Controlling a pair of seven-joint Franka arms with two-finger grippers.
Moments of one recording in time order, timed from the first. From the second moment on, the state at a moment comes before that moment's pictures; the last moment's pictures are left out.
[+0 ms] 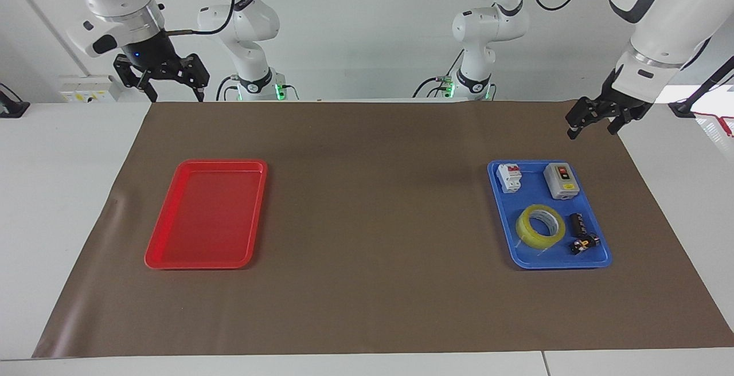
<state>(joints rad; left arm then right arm) 0.09 0.10 -0.07 -1.54 0.02 1.67 -0.06 0.00 -0.08 0.02 -1.58 -0.02 1.45 0.02</state>
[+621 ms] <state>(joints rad) 0.14 0.29 -0.07 -1.83 0.02 2.18 -0.11 0.00 -0.08 0.02 -1.58 -0.02 1.45 0.02</state>
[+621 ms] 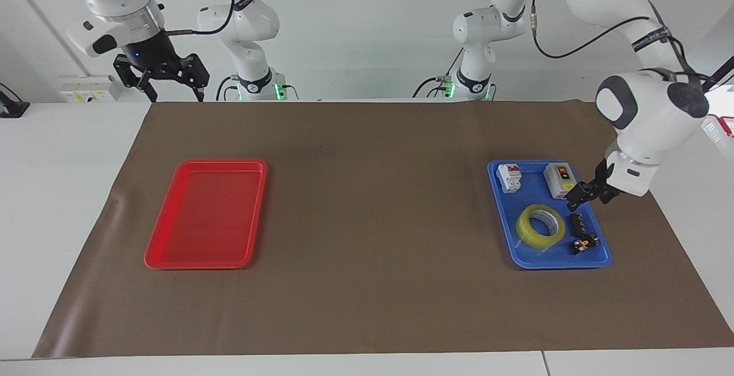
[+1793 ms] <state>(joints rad) 0.11 0.34 -0.08 -1.91 0.02 2.30 -0.10 0.00 -0.08 0.02 -1.58 -0.02 1.45 0.02</state>
